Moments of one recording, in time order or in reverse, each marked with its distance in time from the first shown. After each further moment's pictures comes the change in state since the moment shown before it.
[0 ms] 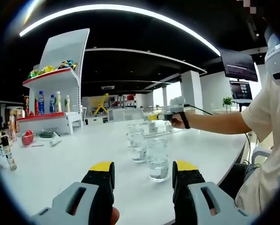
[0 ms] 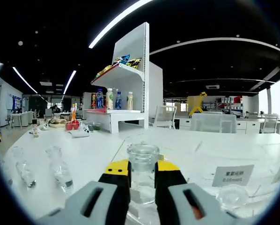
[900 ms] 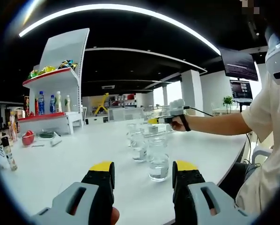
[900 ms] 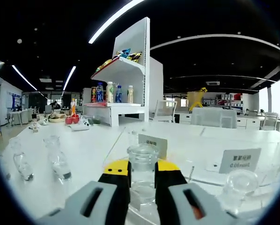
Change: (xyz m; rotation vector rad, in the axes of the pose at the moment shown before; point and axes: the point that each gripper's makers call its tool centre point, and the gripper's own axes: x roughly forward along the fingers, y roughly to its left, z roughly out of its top) left arm 0.001 0.000 -0.001 0.004 0.006 0.001; right arm -0.002 0.005 -0.022 -0.005 0.044 -0.001
